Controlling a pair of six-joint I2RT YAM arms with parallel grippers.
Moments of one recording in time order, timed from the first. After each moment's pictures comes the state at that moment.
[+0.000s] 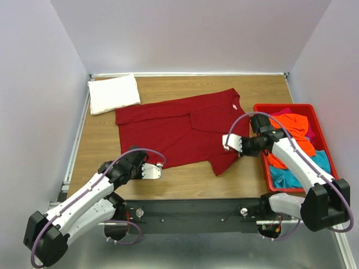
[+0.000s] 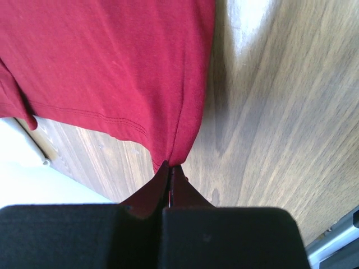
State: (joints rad) left arm -0.63 0.79 0.48 -0.80 -0.20 0.97; right arm 0.25 1.20 0.79 -0.85 -0.31 -1.32
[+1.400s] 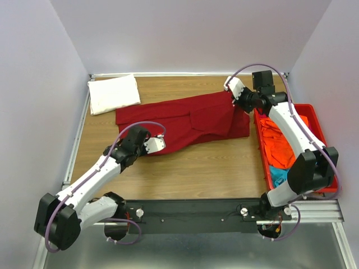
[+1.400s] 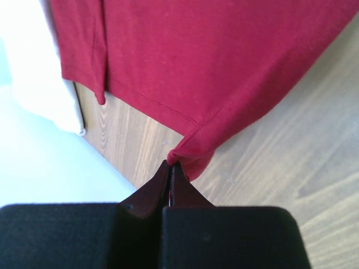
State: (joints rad) left arm -0.52 1.01 0.67 -0.58 -0.28 0.85; right arm 0.20 1.55 1.39 -0.64 -0.25 -0.85
